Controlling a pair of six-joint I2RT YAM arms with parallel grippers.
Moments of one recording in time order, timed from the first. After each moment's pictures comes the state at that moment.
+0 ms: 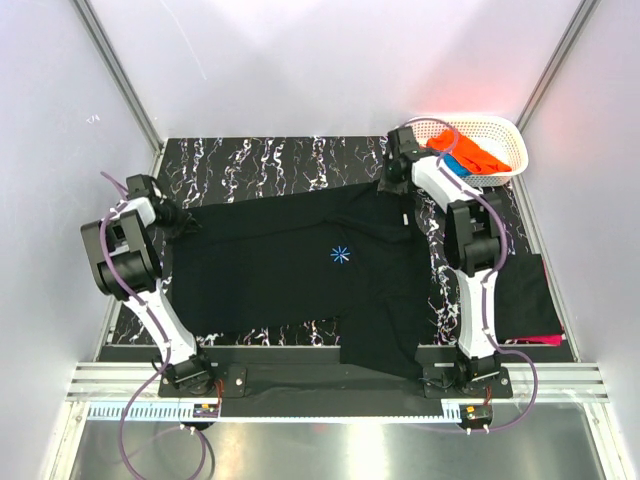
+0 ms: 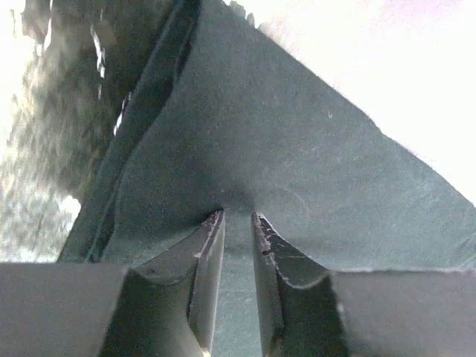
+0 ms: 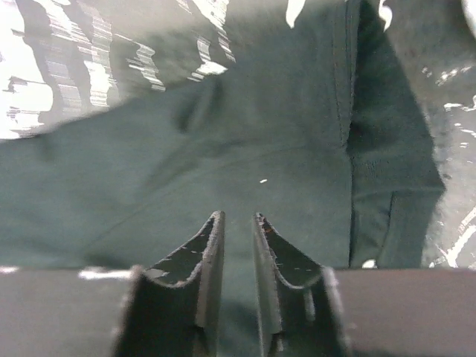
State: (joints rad) left arm 0.37 1.97 1.28 -0.40 0.34 -0.53; right arm 0.27 2.22 1.88 -0.59 -0.02 0.43
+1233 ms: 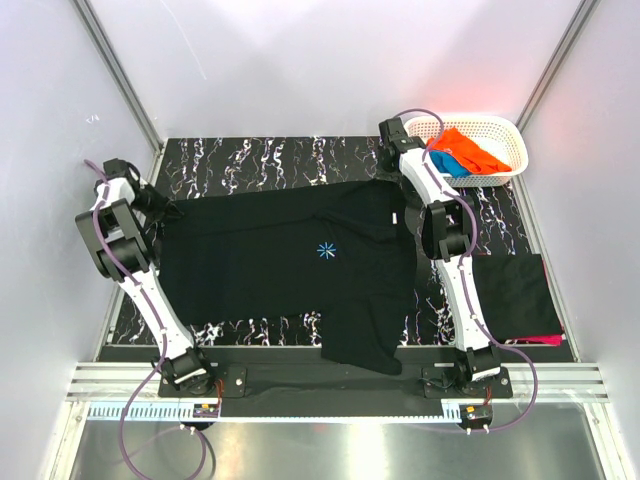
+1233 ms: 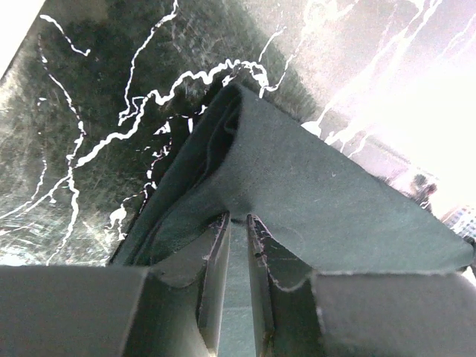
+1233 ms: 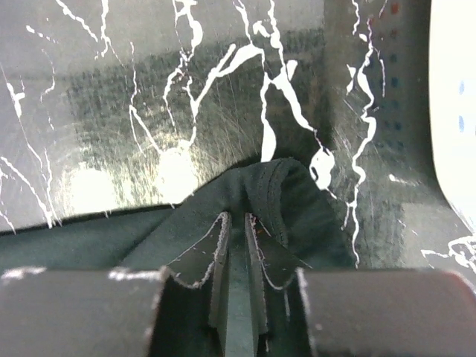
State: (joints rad) left arm 0.47 2.29 1.79 -0.70 0.41 -0.45; right arm 0.26 2.67 2.51 -0.82 0.11 0.38
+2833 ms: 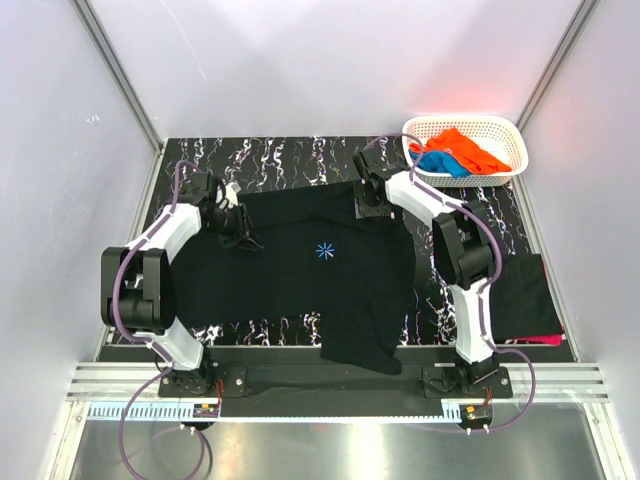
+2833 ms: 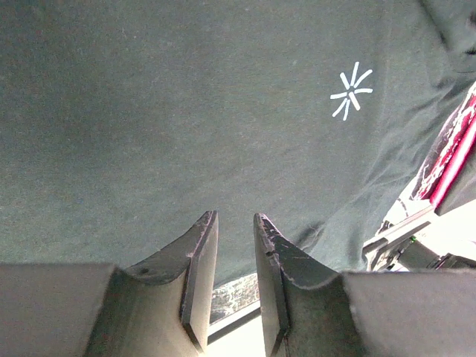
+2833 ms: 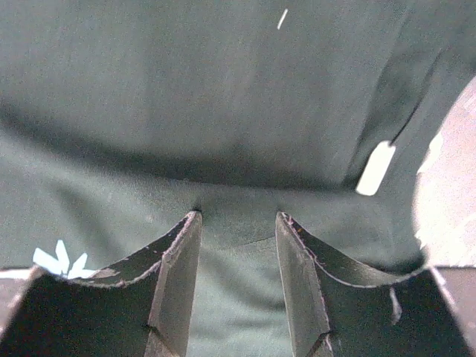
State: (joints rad) left arm -0.05 1.64 1.12 -0.66 0.53 -0.33; right arm 0.46 2.13 1.70 -0.69 0.13 0.35
